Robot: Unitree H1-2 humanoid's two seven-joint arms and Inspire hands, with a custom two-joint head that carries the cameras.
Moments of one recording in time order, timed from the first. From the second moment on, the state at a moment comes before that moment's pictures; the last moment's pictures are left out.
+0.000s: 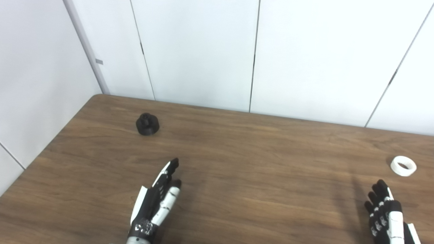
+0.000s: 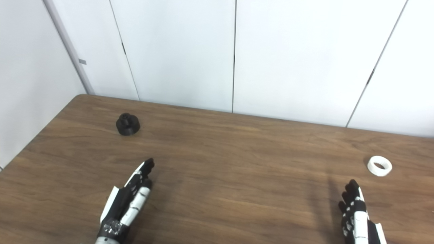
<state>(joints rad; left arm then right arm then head) 0.25 0.11 0.02 -0.23 0.08 -0.11 0.06 0.17 -0.04 -0.11 -0.28 0.09 0.10 0.11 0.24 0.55</state>
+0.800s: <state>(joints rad) 0.04 0.25 0.16 -0.44 0.40 0.35 0.03 0.17 -0.04 -0.11 -0.31 0.08 0.12 0.10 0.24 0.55</state>
